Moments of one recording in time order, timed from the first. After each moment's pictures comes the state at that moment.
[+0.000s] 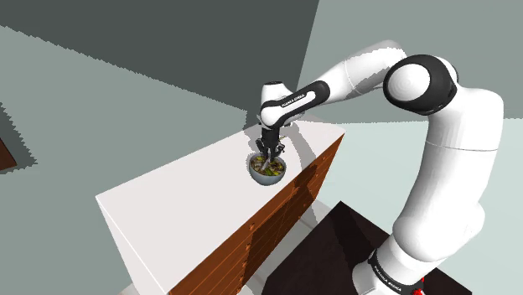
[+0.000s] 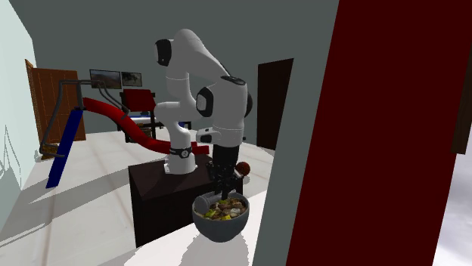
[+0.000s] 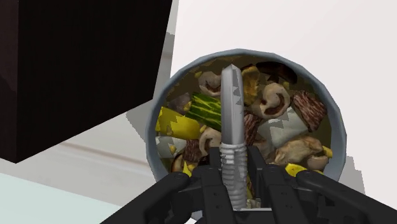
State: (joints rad) arm -0.31 0.37 0.22 -1.97 -0.17 2.20 1.28
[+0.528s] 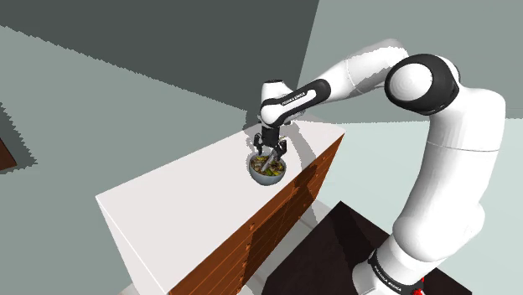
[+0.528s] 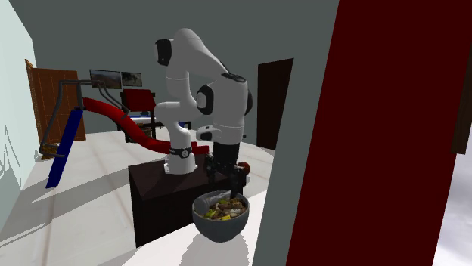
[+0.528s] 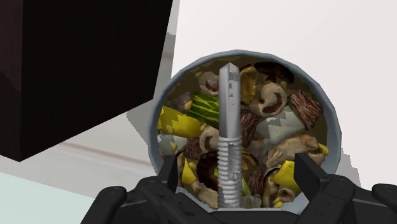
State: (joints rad) arm -0.31 0.36 0.22 -1.96 -0.16 2.18 1.28
